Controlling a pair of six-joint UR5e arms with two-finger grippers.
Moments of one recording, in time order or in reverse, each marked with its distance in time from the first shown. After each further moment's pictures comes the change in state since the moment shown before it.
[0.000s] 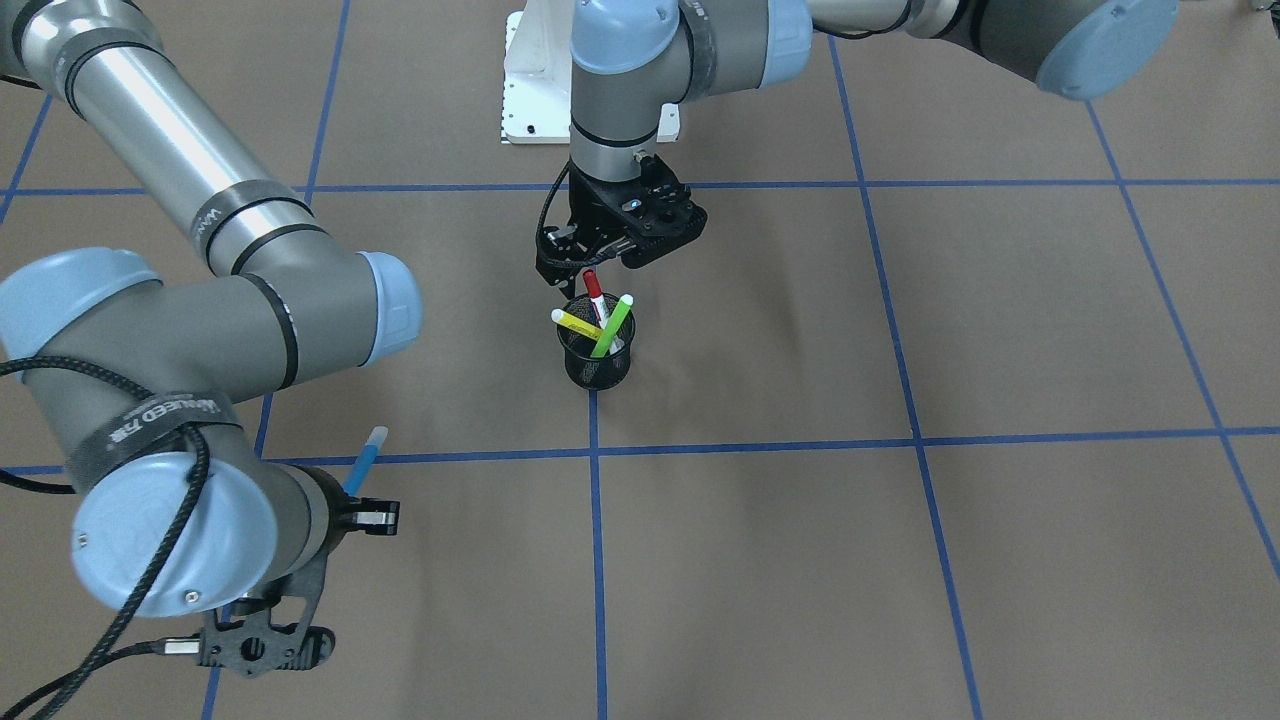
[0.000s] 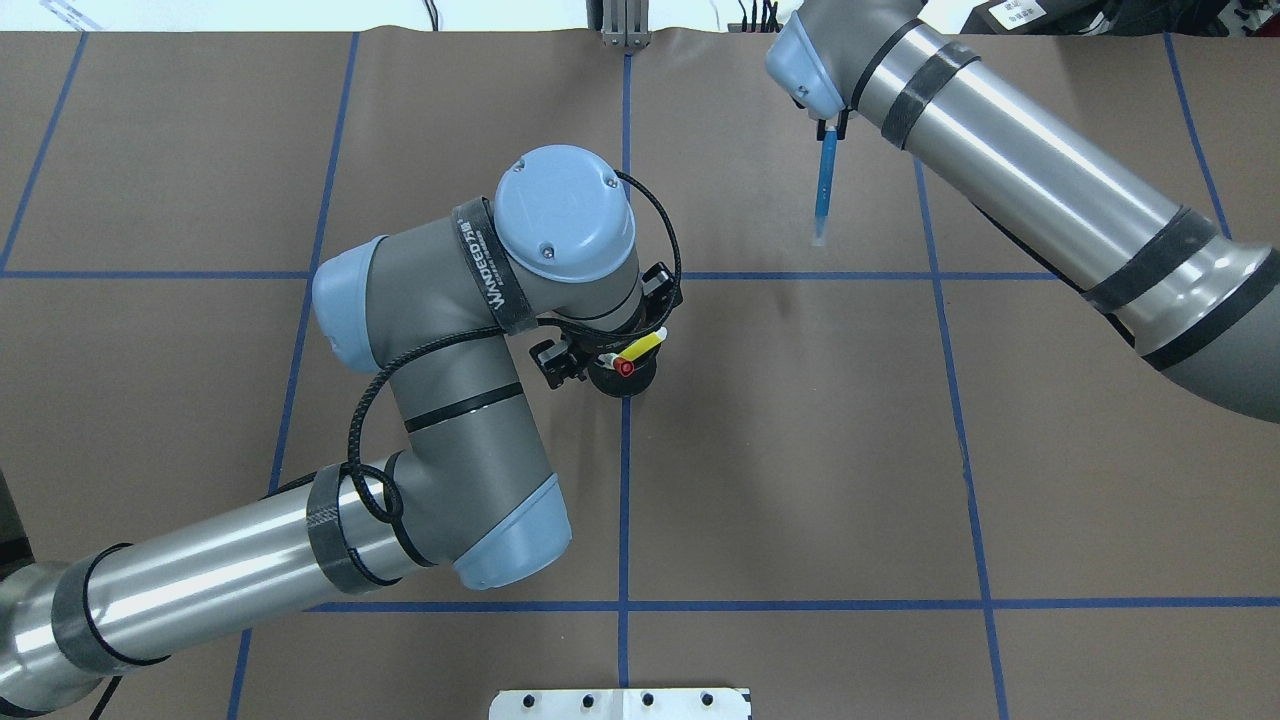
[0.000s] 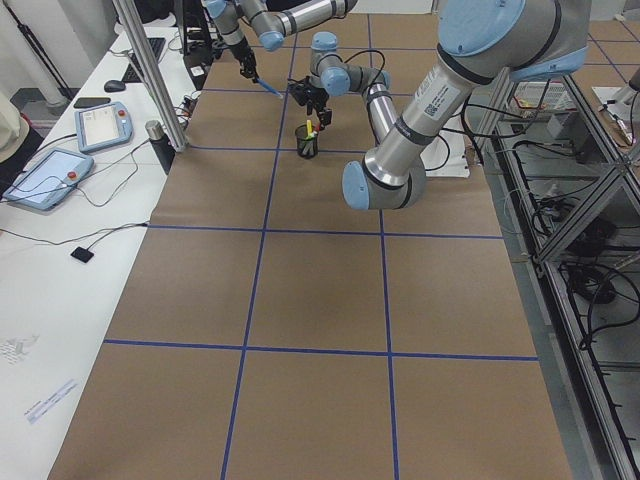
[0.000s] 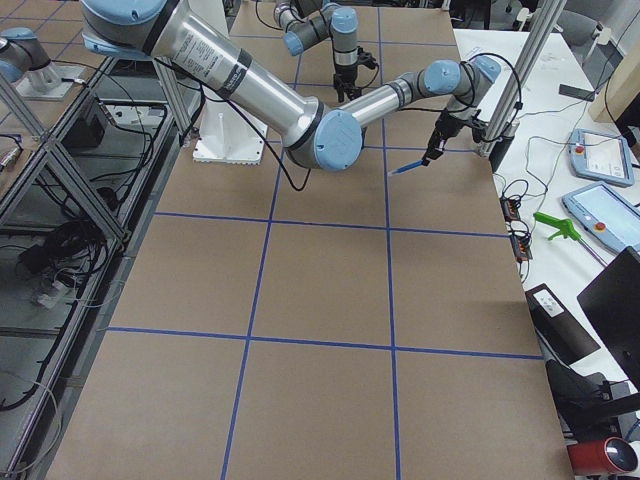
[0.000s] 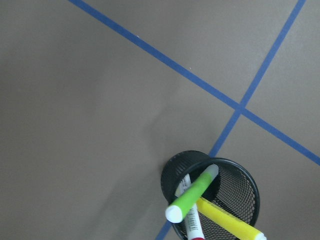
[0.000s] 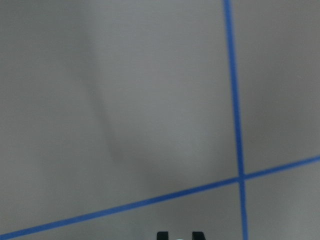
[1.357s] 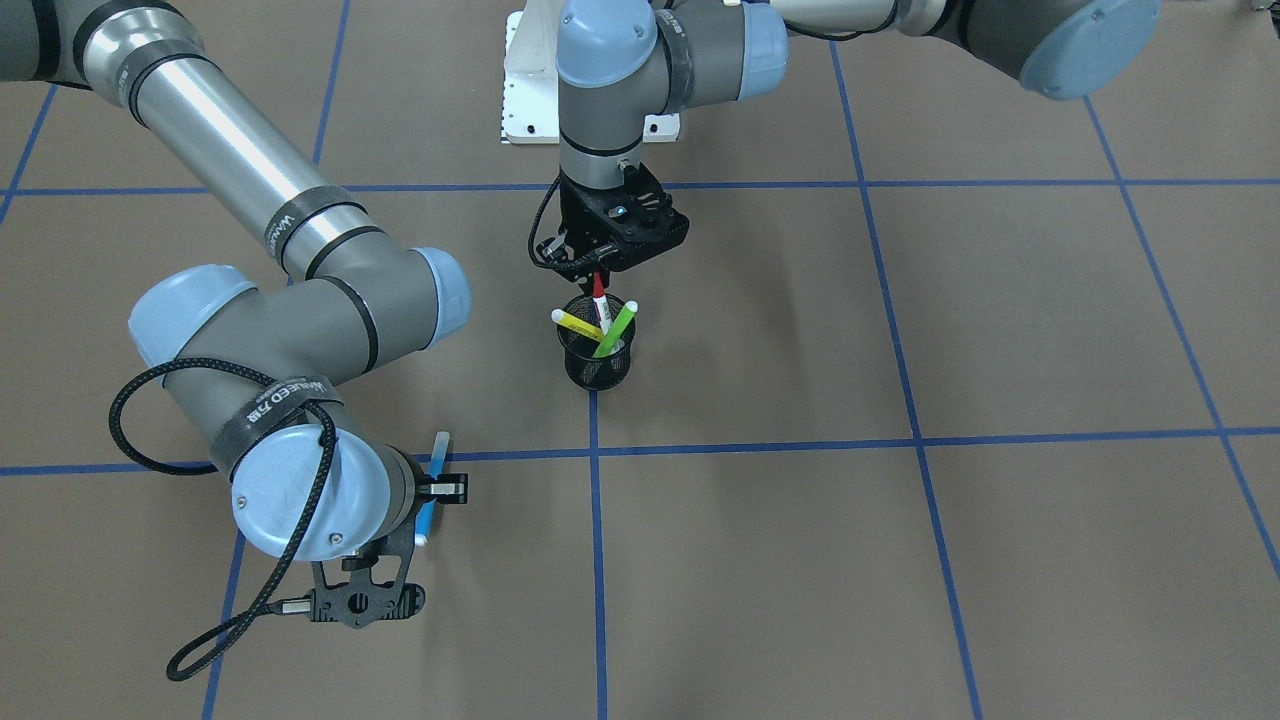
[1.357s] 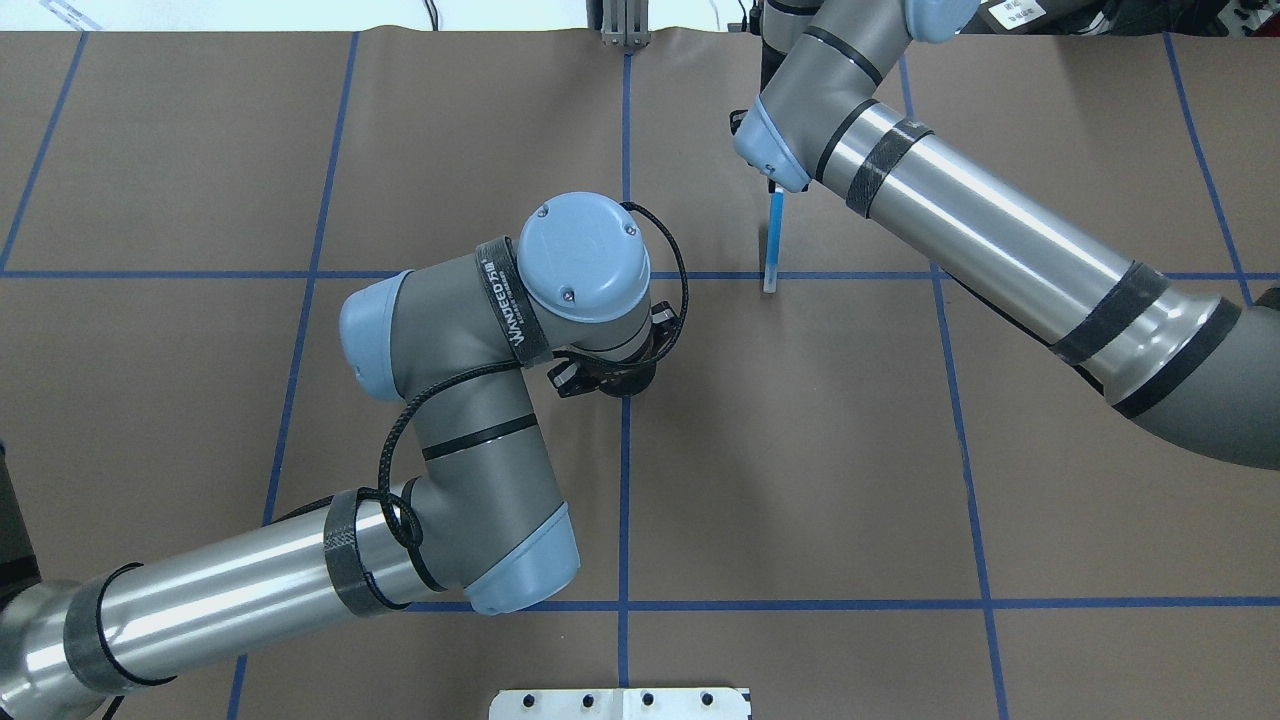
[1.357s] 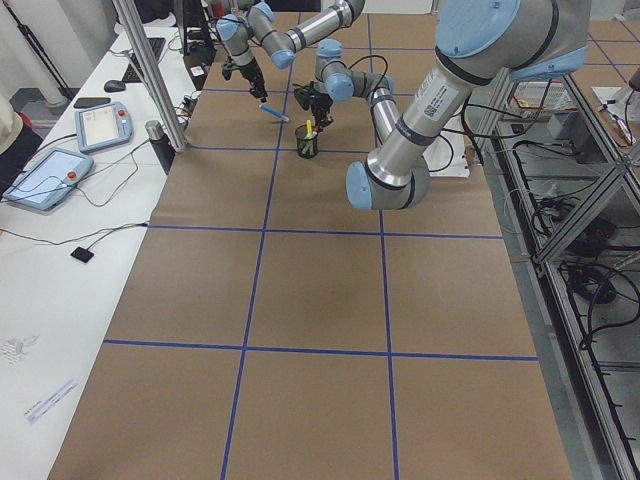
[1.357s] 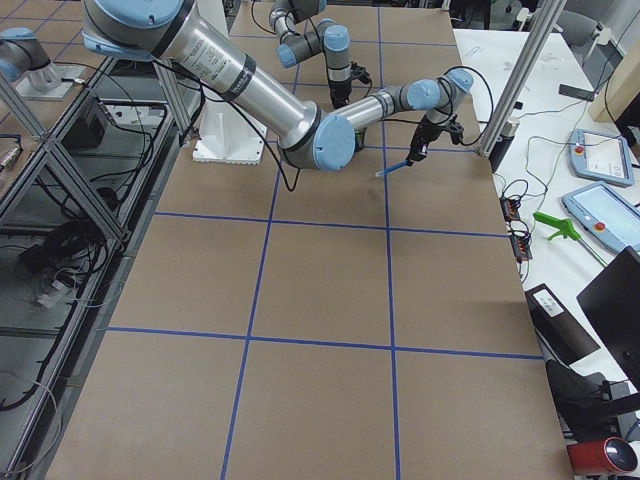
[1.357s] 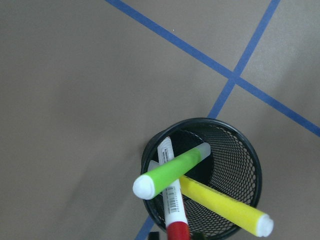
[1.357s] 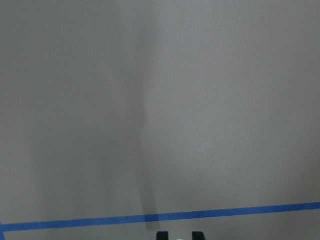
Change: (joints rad) left arm 0.032 0.010 0.014 -0.017 0.029 0.027; right arm -0.077 -0.025 0.000 0.084 -0.025 0.045
